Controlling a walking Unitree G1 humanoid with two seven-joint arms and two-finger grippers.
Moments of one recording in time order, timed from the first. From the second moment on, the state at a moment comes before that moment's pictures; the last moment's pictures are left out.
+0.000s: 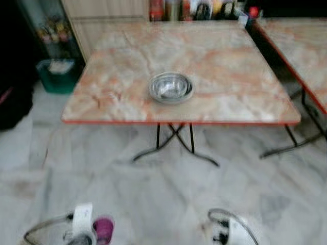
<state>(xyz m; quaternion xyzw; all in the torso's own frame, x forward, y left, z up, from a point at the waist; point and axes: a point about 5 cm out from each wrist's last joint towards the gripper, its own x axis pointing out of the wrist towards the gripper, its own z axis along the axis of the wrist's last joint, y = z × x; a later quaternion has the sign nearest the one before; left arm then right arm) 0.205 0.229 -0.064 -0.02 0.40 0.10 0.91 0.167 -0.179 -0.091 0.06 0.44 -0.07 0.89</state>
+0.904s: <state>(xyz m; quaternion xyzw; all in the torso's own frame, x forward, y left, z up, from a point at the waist) 0.202 0.223 -0.067 -0.03 0.40 0.09 0.91 0.164 -0.185 -0.091 0.06 0.45 -0.07 0.89</state>
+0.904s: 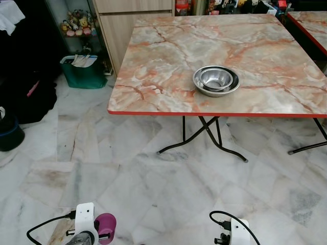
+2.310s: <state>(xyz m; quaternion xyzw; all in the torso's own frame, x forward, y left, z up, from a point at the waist) 0.210 0.206 -0.065 -0.05 0.39 0.07 0.92 0.163 -0.194 -0.090 0.05 0.44 -0.08 0.89</state>
